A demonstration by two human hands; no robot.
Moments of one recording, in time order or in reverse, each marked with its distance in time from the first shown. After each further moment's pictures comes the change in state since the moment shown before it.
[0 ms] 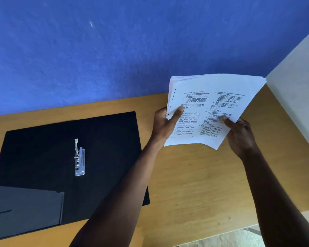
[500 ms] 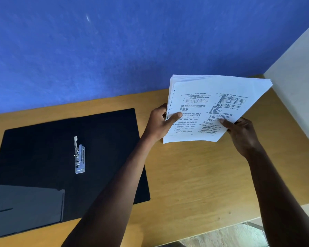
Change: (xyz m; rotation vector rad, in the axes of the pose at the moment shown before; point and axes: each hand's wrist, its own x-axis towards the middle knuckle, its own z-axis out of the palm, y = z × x) left_hand 0.000 -0.009 -0.026 0.219 -0.165 0.066; right_hand -0.010 0.003 -0.014 -0.138 -0.016 -0.009
